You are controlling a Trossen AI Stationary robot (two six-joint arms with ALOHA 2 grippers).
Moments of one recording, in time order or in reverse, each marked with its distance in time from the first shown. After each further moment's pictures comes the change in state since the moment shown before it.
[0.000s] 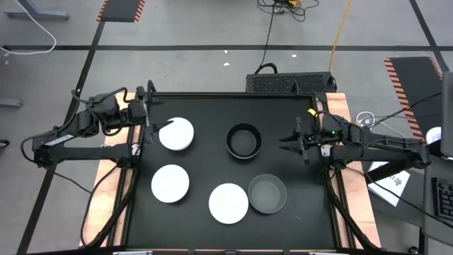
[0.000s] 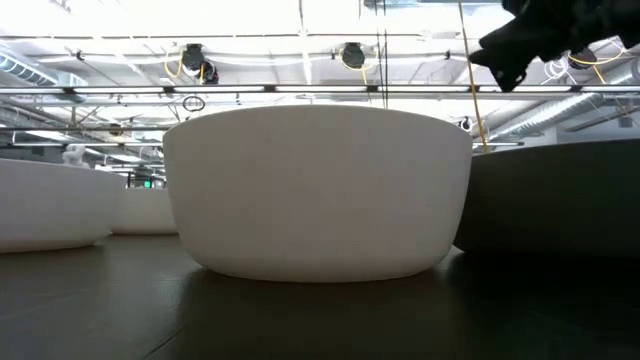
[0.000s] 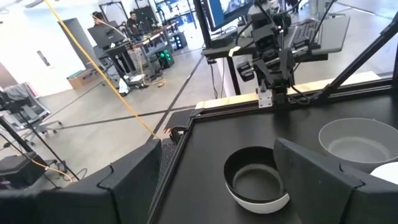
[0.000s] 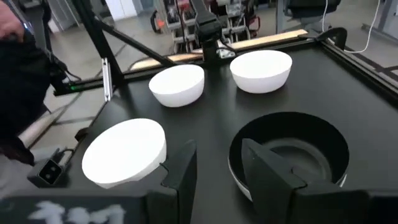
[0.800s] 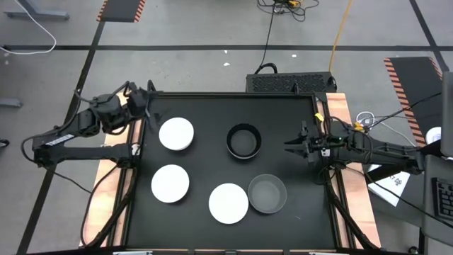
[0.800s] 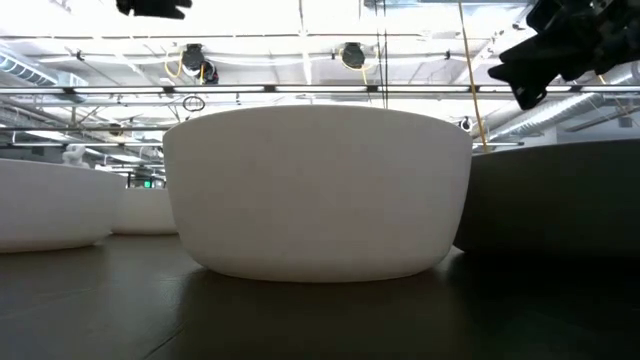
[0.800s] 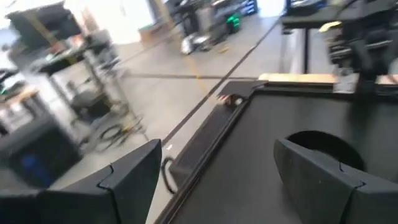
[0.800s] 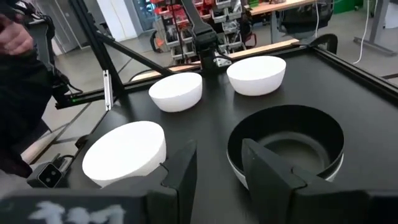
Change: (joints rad) left arm 0.004 0.025 0.000 -0.066 -0.345 -0.145; right arm 0.000 -0.220 -0.157 0.008 0.019 0.046
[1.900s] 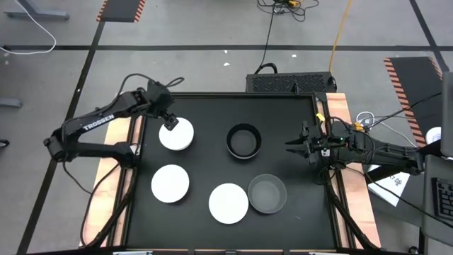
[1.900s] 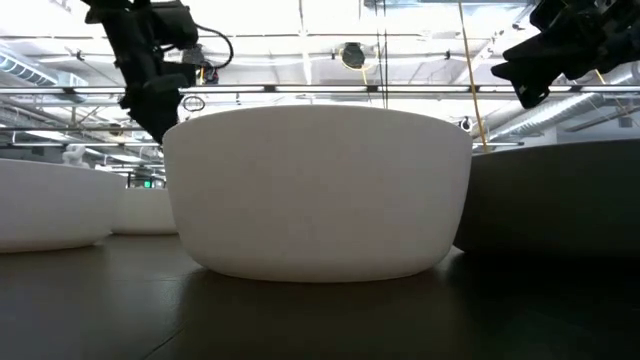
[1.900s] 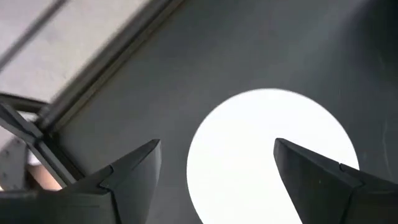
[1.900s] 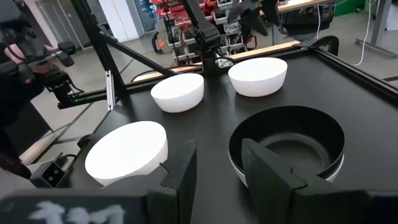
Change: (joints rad) left arm 0.391 0.450 0.001 -0.430 0.211 -0.218; right arm 0.000 -0.025 0.000 -0.019 -0.005 -0.003
